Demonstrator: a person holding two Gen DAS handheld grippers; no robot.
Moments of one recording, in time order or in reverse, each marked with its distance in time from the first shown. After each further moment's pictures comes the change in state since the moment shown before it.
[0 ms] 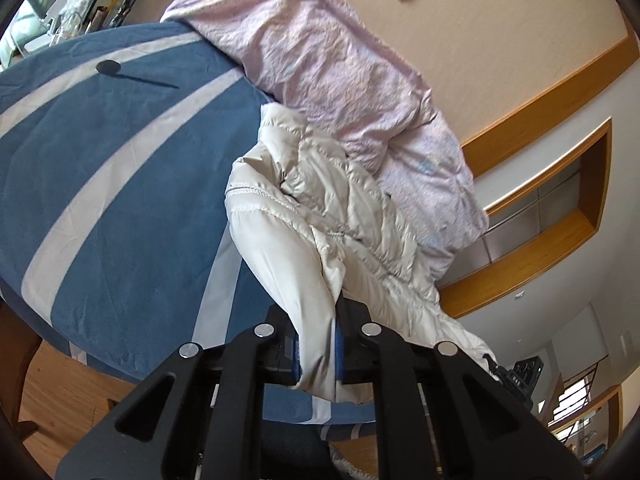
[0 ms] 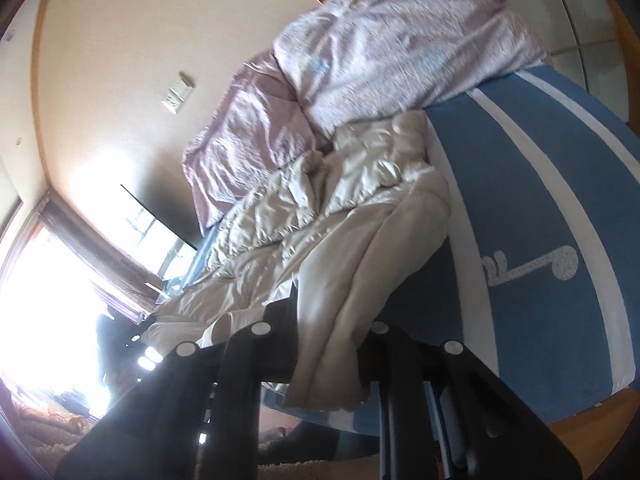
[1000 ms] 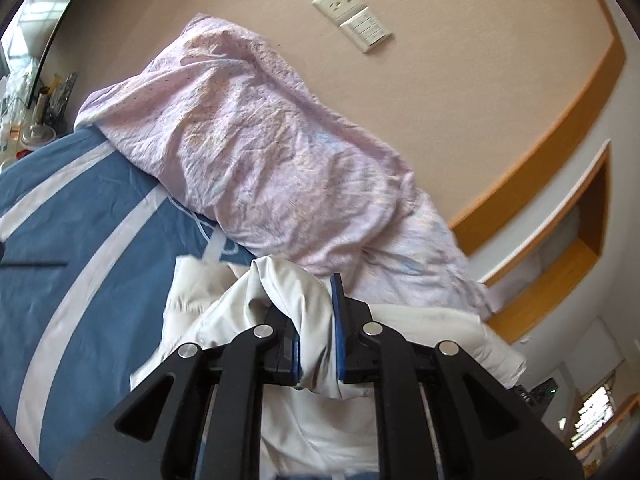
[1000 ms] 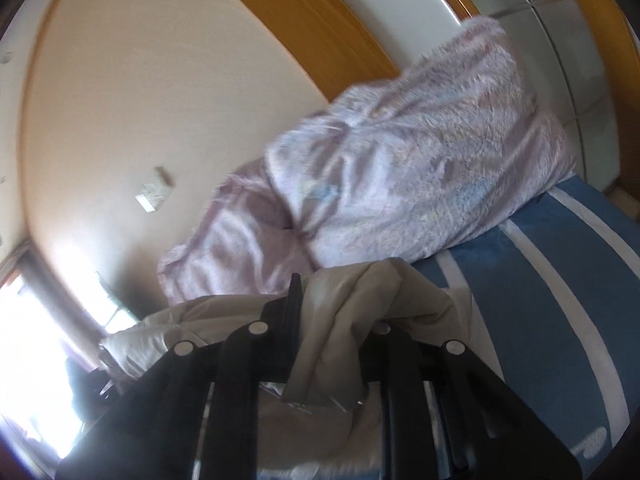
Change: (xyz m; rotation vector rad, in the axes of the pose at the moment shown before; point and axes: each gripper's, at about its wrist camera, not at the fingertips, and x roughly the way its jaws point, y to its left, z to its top) left arm 0.112 -0.078 0.170 0.085 -0.193 0.010; right arm 0.117 0.043 0.198 0.034 -0.287 -0.162
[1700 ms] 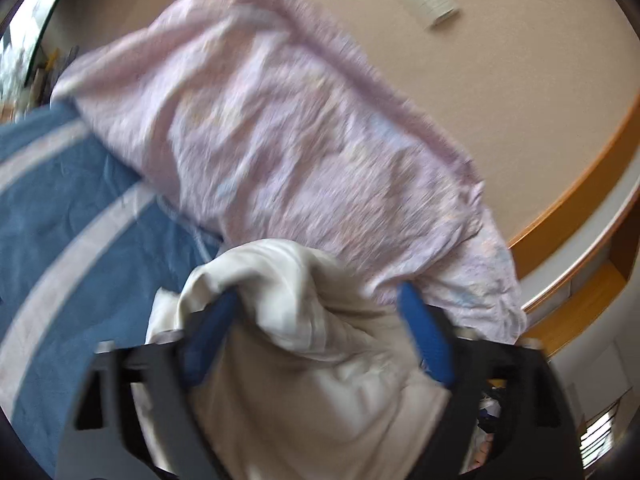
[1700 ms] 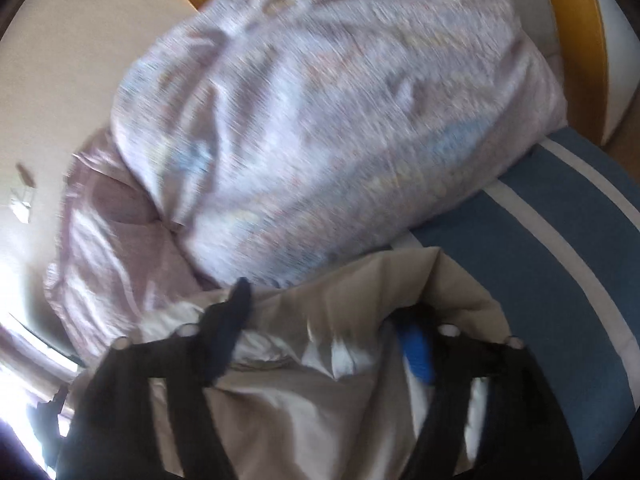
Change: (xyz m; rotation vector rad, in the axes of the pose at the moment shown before) left arm 0.103 0.033 0.028 -0.040 -0.039 0.069; right arm 0.146 -0.030 0.013 0.057 0.111 -0.239
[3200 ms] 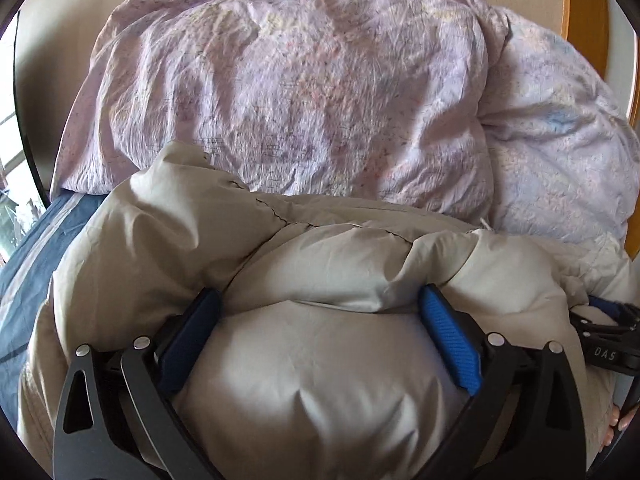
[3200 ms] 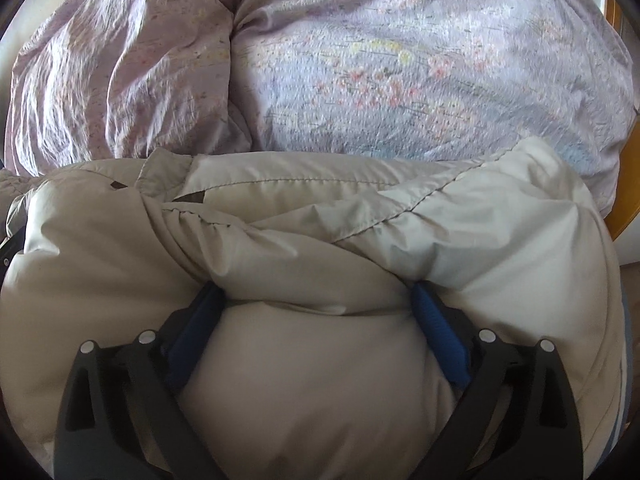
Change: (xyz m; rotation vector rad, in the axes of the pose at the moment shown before) left arm 0.099 -0.058 -0.111 0.537 0.163 0.420; right arm 0.094 0.081 -0.115 -0.546 0.233 -0.243
